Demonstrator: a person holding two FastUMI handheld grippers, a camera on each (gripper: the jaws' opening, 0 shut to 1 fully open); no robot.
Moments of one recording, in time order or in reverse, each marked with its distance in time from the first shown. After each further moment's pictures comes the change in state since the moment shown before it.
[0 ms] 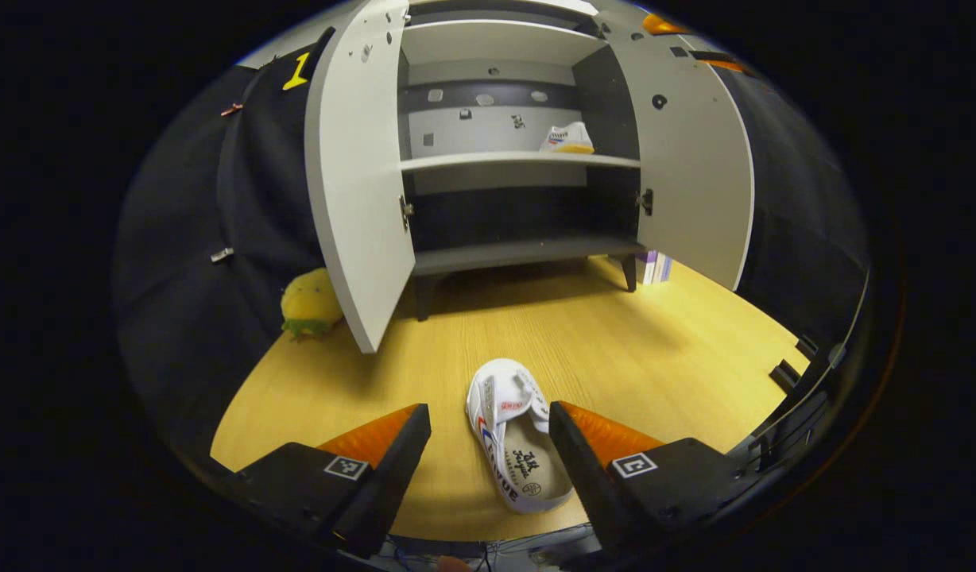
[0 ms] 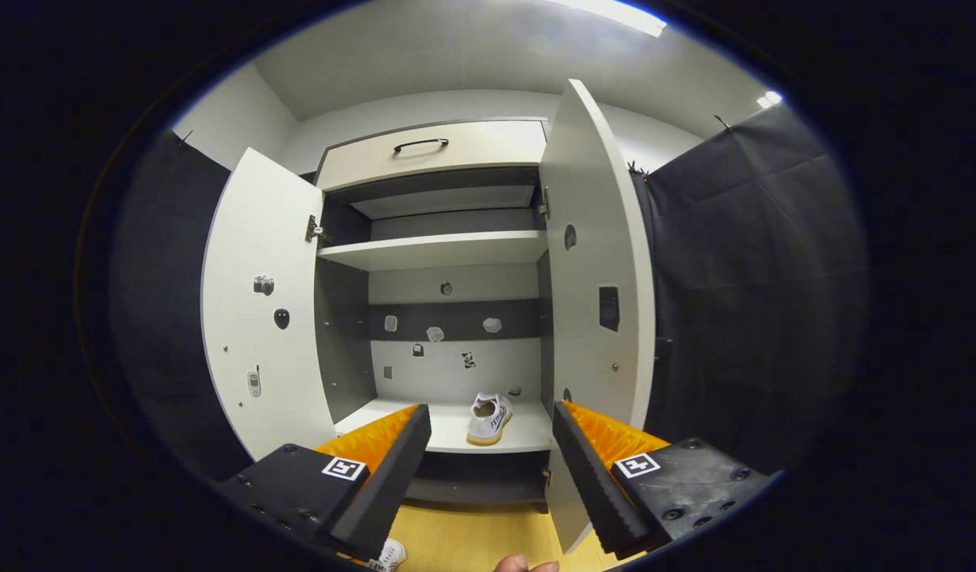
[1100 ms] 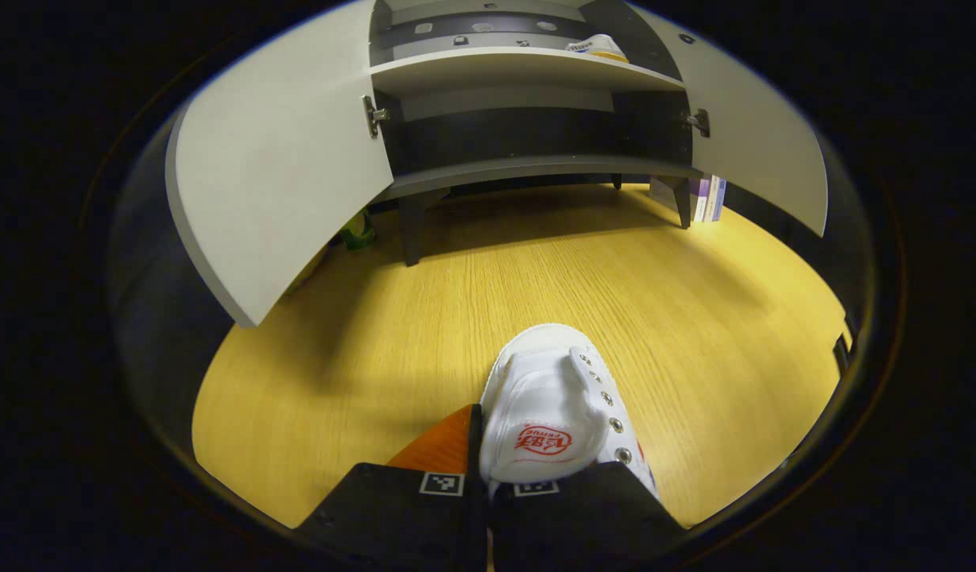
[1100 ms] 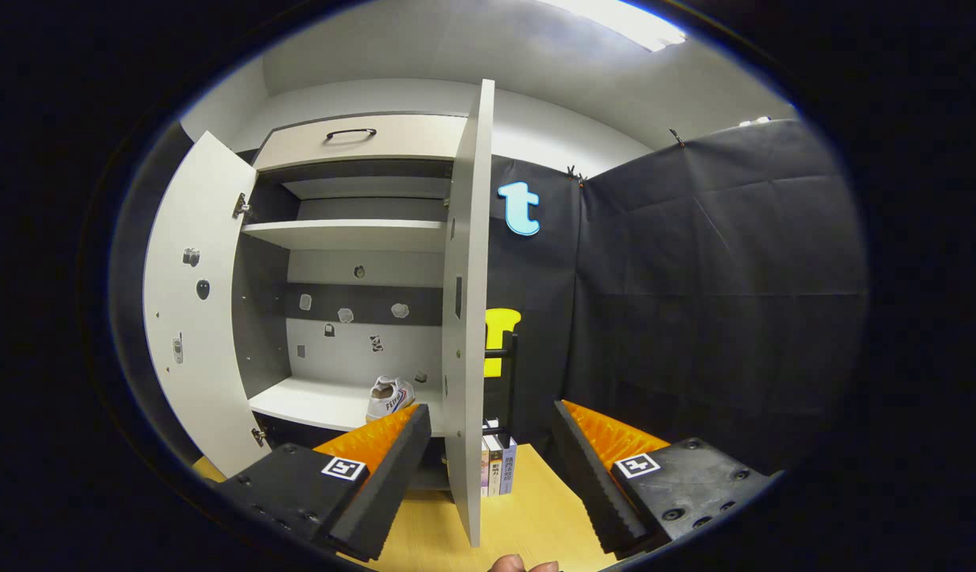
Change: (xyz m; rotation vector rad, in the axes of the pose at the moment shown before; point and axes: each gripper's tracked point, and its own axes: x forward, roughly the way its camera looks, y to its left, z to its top) left arm 0.105 0.019 -0.033 -0.015 0.207 0.036; right arm -0.028 -0.107 -0.002 -0.088 0.035 -0.240
